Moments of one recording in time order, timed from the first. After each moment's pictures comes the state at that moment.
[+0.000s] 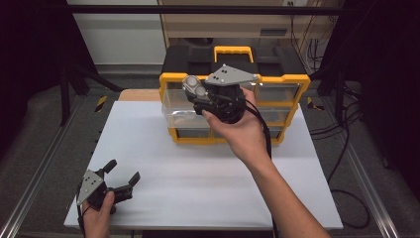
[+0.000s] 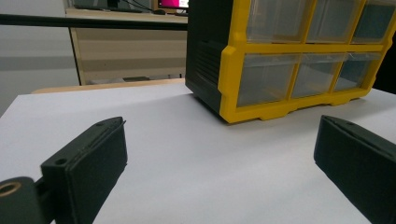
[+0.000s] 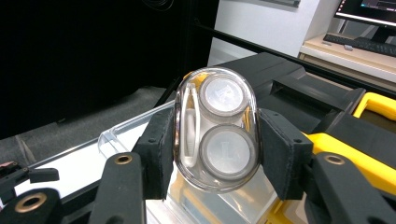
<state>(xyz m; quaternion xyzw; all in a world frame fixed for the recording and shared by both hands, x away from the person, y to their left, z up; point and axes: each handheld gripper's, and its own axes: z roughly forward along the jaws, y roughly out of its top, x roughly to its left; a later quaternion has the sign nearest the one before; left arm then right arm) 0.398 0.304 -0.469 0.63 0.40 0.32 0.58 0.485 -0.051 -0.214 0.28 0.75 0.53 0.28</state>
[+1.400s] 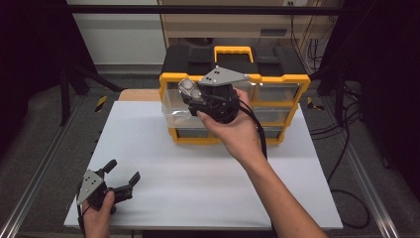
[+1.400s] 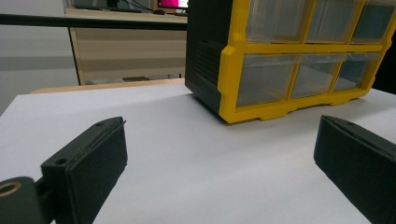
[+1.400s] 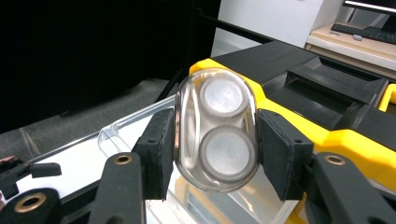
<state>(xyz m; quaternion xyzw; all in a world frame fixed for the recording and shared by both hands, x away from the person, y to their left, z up) 0.399 0.304 -0.469 0.63 0.39 0.32 0.58 0.490 -0.040 -0.220 0.28 0.76 0.53 0.27</state>
